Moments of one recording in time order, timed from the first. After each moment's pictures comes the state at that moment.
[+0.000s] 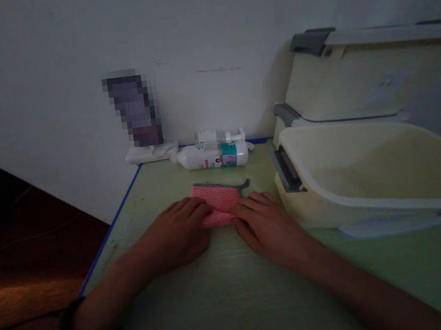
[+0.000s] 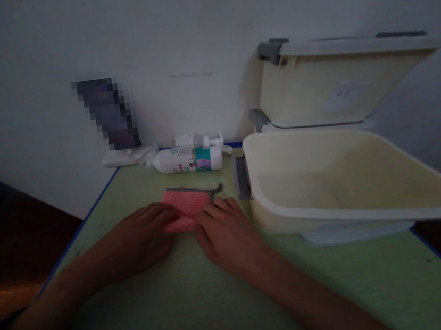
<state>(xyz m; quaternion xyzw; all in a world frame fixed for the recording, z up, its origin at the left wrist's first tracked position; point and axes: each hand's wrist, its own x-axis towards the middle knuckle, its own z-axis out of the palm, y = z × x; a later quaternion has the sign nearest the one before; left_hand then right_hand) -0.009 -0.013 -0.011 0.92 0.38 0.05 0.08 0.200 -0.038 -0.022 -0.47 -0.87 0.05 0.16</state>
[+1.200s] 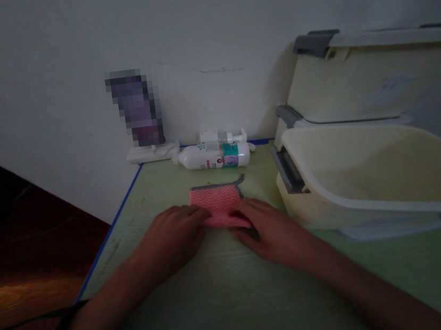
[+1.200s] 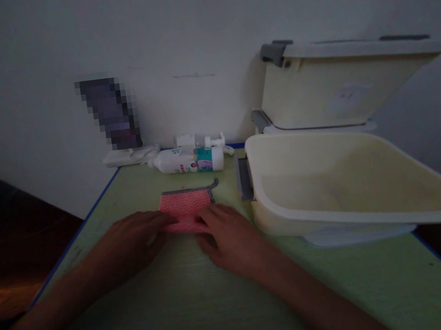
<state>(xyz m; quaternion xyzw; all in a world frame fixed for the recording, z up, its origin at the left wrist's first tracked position) 0.000 -0.022 -0.010 0.89 0.45 0.04 0.04 0.205 -0.035 -0.025 -0.44 -0.86 0.17 0.20</state>
